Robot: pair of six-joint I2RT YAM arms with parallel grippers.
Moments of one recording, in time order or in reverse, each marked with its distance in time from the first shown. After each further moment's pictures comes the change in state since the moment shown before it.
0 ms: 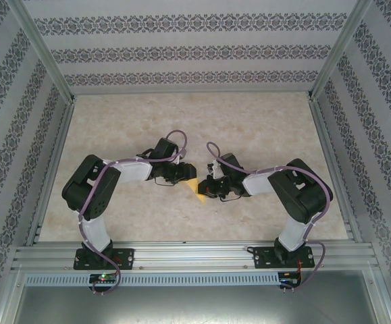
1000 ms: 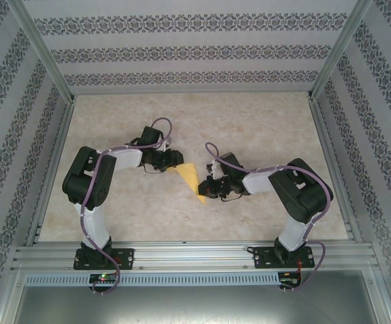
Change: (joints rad) left arm 0.198 0.077 0.107 -0.065 0.038 0.080; right arm -0.006 0.000 0.020 -0.067 -0.024 -0.074
